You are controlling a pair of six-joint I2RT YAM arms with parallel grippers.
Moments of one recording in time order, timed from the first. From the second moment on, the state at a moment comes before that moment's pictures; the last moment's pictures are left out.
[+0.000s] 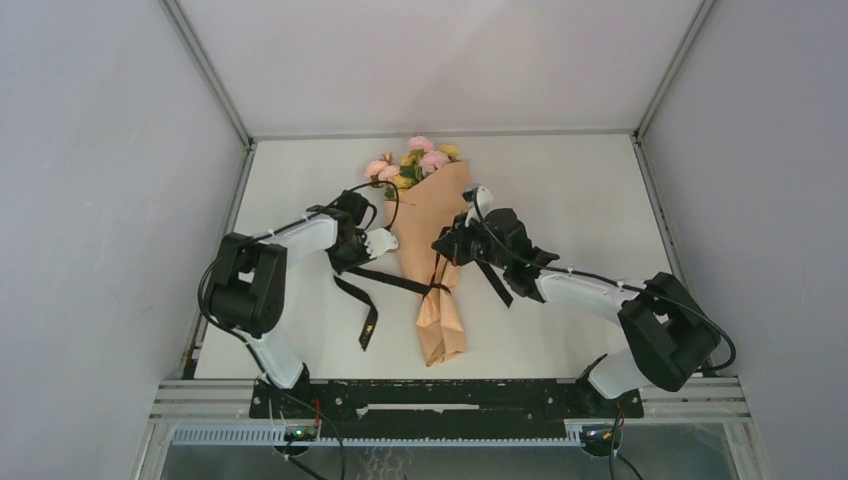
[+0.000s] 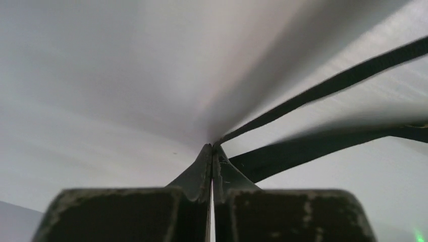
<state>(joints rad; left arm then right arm) -0.33 1.75 1.08 -0.68 -0.03 0.86 0.69 1.47 0.76 0.36 -0.22 0.47</state>
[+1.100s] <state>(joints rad) 0.03 1.35 0.89 -0.67 0.13 0.95 0.49 1.18 0.37 0.11 -0.24 0.71</state>
